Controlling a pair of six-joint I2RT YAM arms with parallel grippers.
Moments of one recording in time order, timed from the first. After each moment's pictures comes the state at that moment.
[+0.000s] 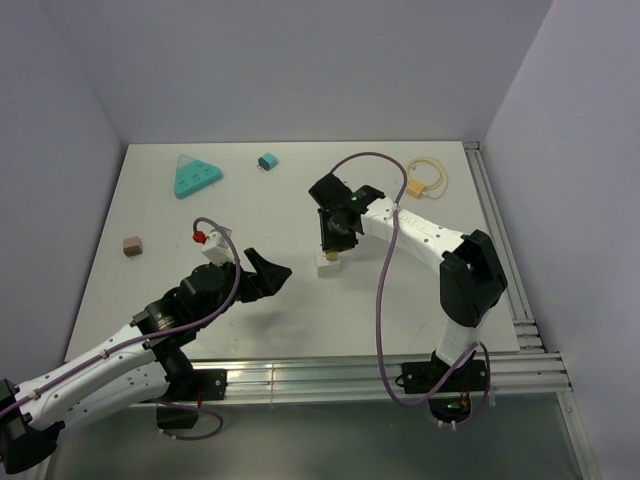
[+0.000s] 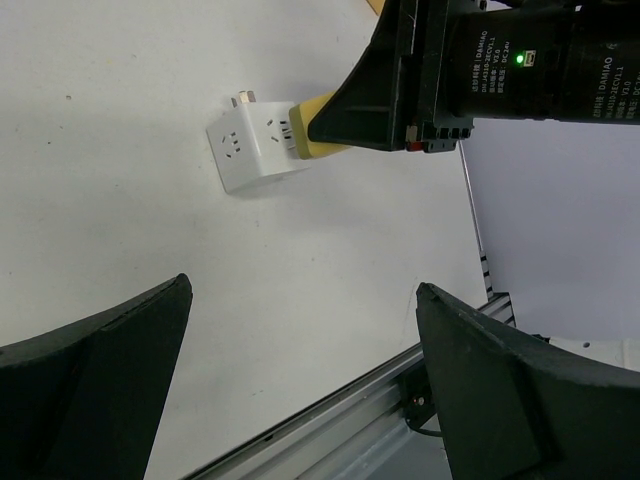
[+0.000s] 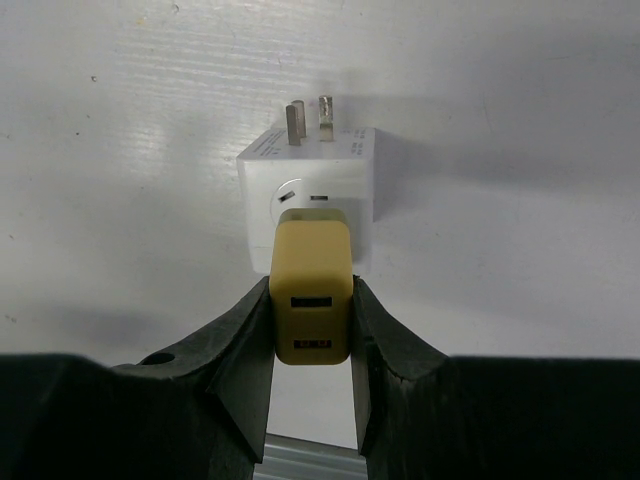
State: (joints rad) left arm -0.90 0.67 0.53 -0.18 -0.26 -0.94; right arm 0.71 1.76 1.44 -0.85 0.14 0.60
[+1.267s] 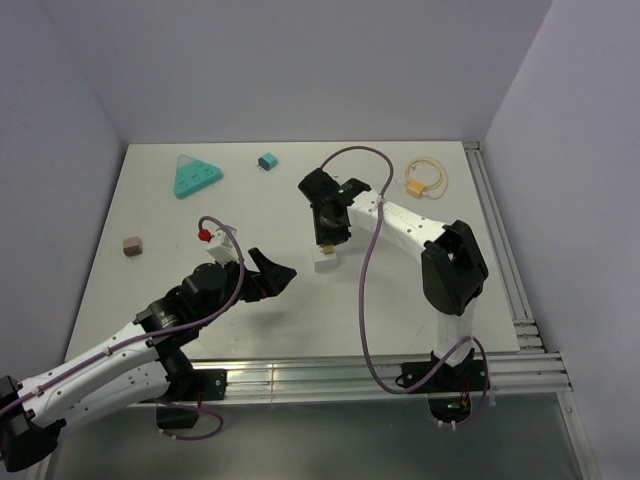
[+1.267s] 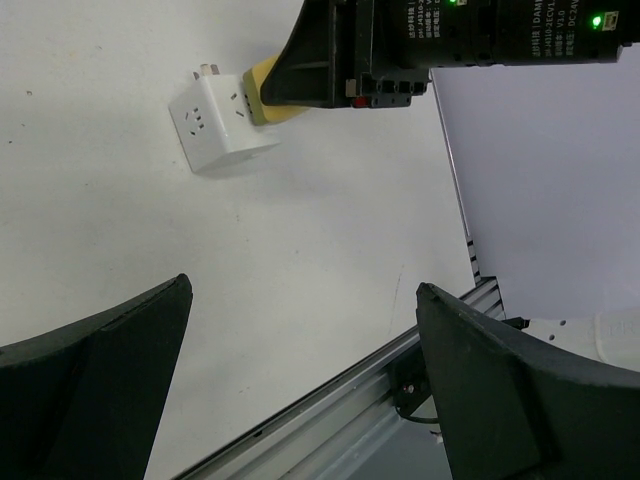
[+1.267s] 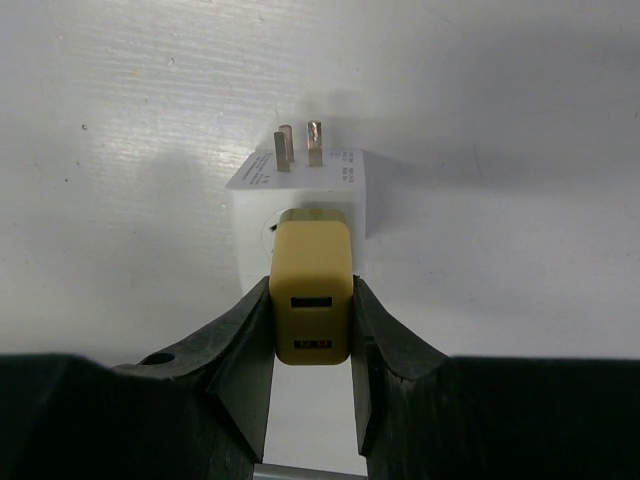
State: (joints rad) left arm -0.90 0.70 0.53 -0.14 -0.21 -0.93; right arm 0.71 1.88 1.56 -0.89 0.19 0.57
